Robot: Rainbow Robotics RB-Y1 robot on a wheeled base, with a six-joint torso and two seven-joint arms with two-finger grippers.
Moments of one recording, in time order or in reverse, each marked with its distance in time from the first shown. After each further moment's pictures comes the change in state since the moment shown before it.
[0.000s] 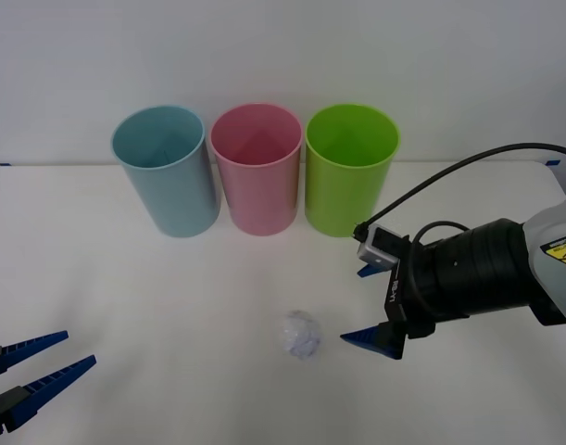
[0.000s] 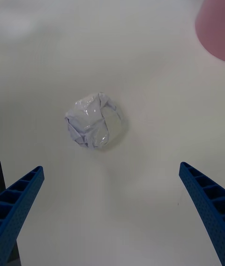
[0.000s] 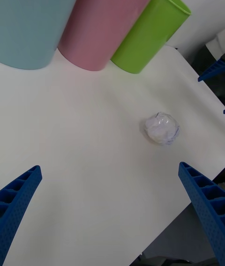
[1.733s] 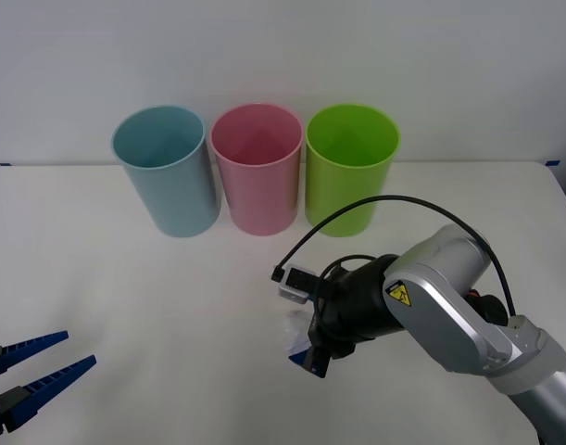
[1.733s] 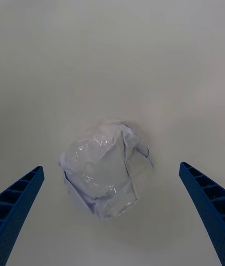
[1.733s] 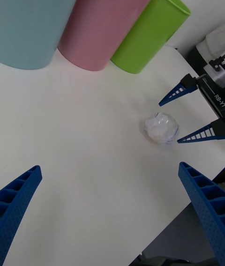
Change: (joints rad) right arm -0.088 0.266 0.278 0.230 0.406 0.049 -0.033; left arm 0.000 0.000 0.000 0.000 0.000 0.000 0.000
